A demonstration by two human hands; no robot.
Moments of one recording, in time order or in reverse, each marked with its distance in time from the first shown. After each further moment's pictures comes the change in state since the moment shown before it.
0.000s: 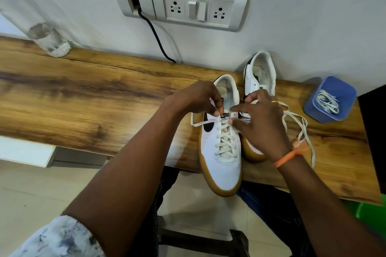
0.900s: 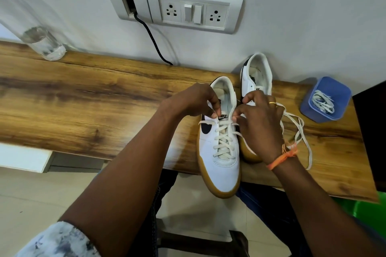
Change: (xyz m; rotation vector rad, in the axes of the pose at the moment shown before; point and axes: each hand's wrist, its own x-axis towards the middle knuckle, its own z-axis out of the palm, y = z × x) left_hand -0.001 0.002 0.000 0.039 0.004 0.021; right_hand 0.000 -0.001 0.004 -0.136 0.057 0.042
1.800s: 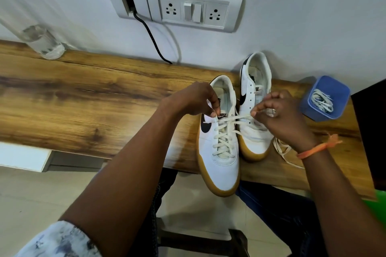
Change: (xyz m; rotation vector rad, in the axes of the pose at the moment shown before) left_hand -0.003 0.003 -0.001 -0.019 -0.003 -0.023; right_hand 0.015 0.051 -0.022 0.352 -0.131 0.092
